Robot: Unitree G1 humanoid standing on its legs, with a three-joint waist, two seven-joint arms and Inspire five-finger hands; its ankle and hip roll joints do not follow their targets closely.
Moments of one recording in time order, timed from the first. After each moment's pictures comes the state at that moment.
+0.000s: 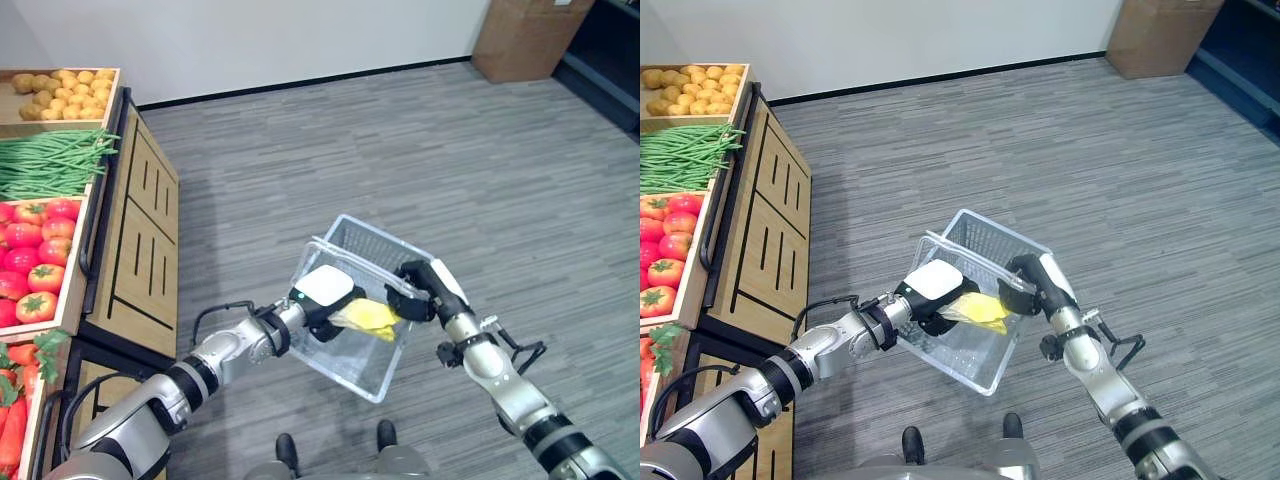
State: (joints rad) left arm -0.49 0.48 -0.79 0.52 0.75 -0.23 0.24; right arm -0.03 -0.59 0.39 0.22 0.06 -0.16 -0.15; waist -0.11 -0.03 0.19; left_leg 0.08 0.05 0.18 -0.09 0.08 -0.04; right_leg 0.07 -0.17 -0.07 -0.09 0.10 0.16
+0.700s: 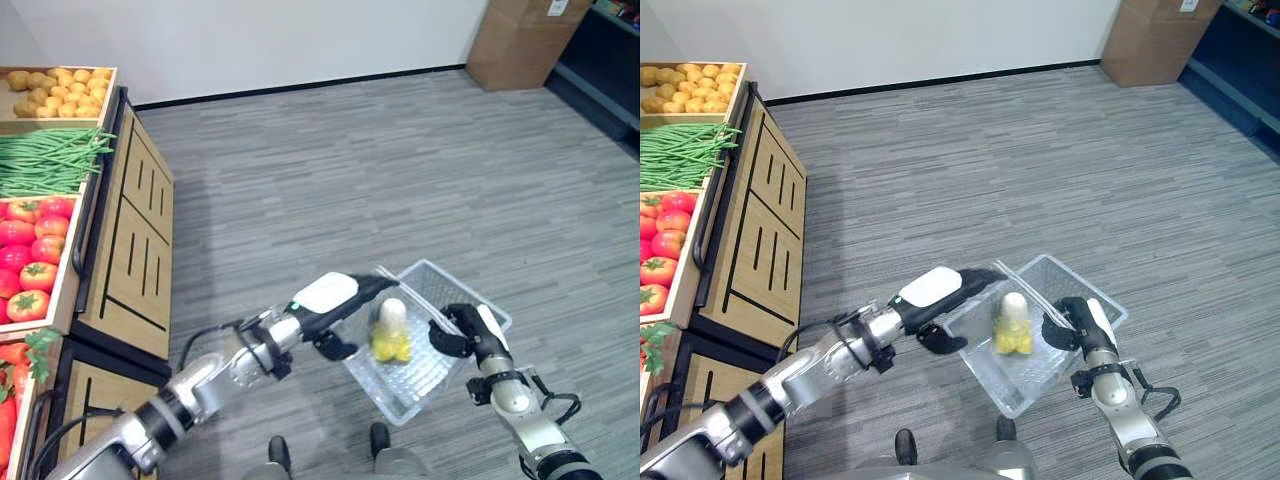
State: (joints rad) left arm -0.11 0.61 -0.64 0.11 0.21 -0.29 -0.01; right arm 0.05 -0.52 0.17 0.50 0.04 -0.15 -0.22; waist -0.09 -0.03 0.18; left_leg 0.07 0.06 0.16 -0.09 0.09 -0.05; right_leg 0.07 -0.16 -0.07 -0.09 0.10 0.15
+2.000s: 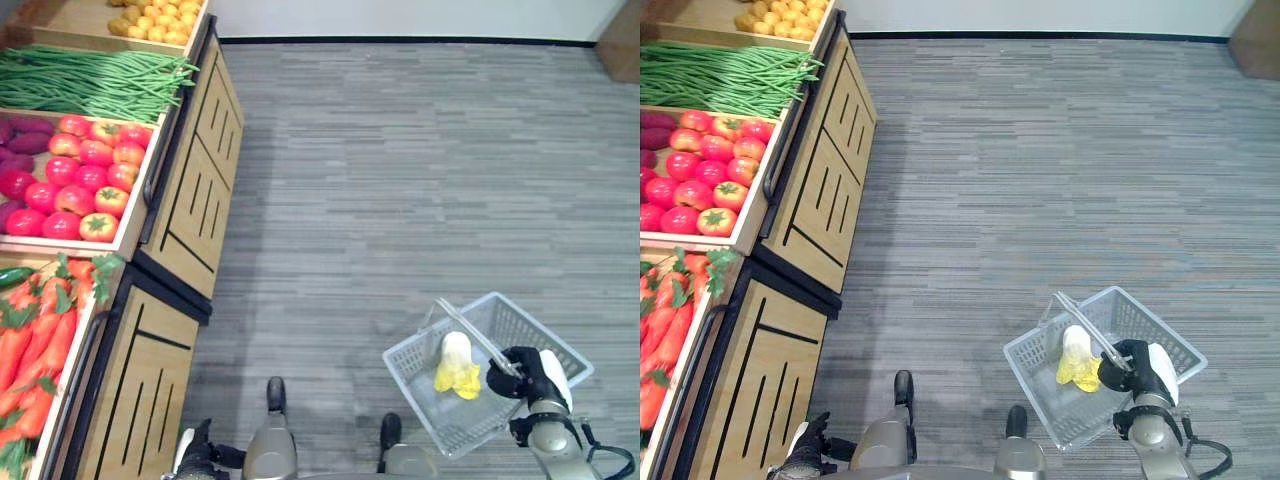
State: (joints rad) left arm -0.01 0.28 -0.07 1.13 0.02 -0.06 0.24; right arm 0.16 -0.41 -0.01 0.61 -0.12 -0.10 -0.31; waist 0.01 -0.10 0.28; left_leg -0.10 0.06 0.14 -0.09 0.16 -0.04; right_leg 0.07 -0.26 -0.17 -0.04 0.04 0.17
